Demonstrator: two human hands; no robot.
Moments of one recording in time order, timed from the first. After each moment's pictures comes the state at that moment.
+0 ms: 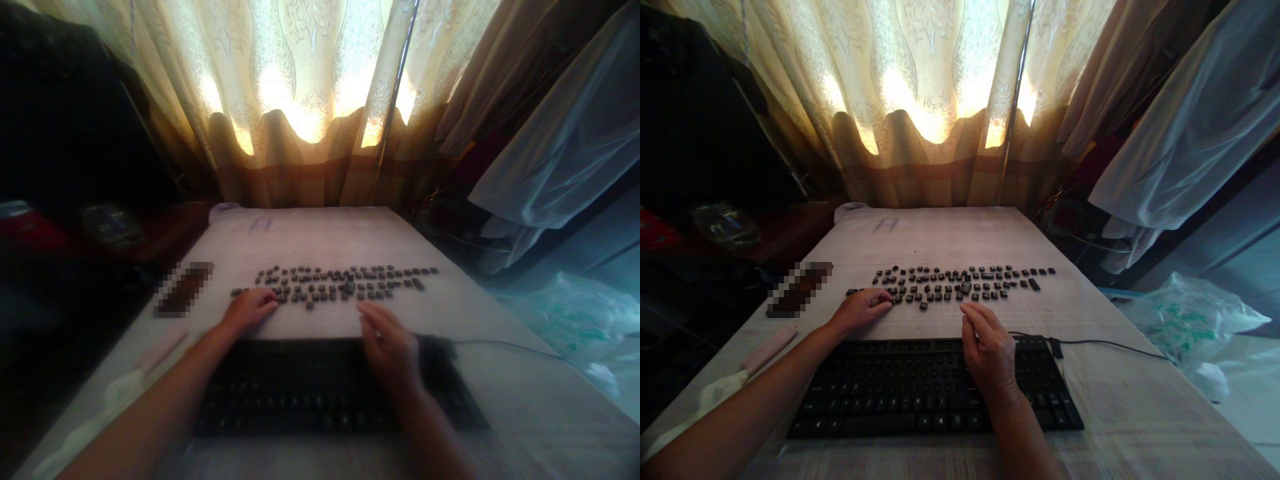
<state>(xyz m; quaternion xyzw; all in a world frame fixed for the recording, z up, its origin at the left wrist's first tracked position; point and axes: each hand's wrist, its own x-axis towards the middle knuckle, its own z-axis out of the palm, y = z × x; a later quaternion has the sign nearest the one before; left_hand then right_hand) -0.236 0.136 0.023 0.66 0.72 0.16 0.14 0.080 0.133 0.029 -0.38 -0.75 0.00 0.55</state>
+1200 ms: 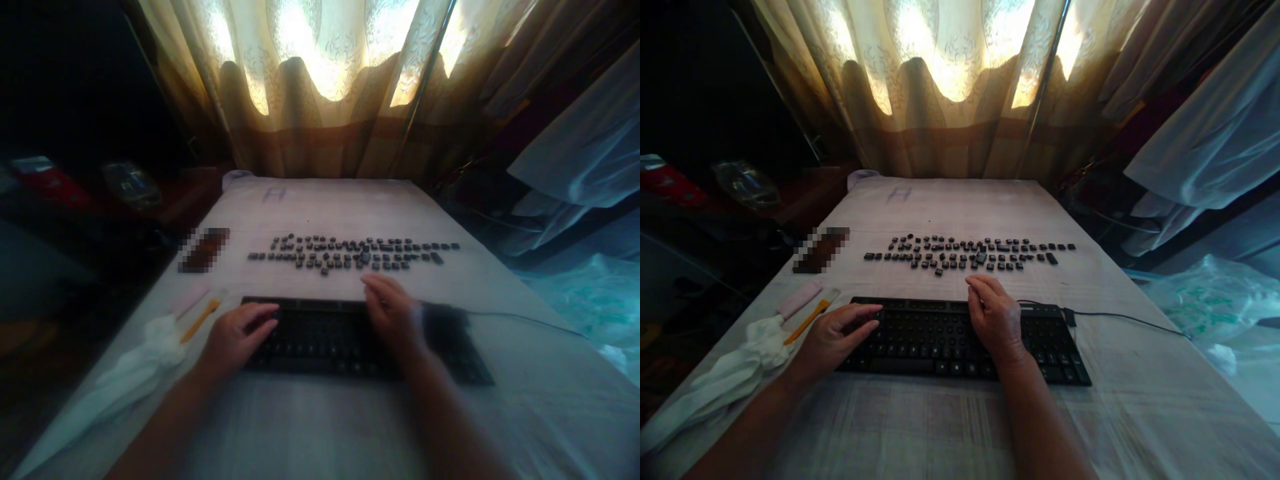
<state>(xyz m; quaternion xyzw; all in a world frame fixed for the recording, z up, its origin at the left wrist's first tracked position) -0.202 -0.007 0.038 0.61 0.69 0.35 0.17 0.075 0.127 0.023 -0.37 -0.79 0.06 0.49</state>
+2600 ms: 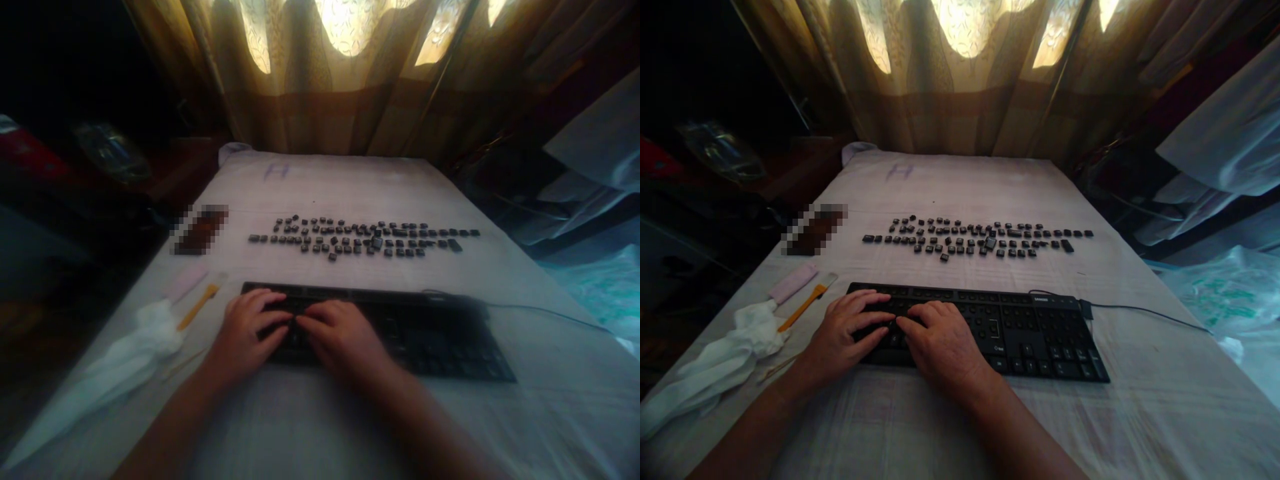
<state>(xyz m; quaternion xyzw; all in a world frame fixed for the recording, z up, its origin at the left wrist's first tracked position) -0.196 -0.016 0.015 0.73 0.62 0.28 0.03 0.020 0.064 0.021 -0.21 -0.93 0.12 0.27</state>
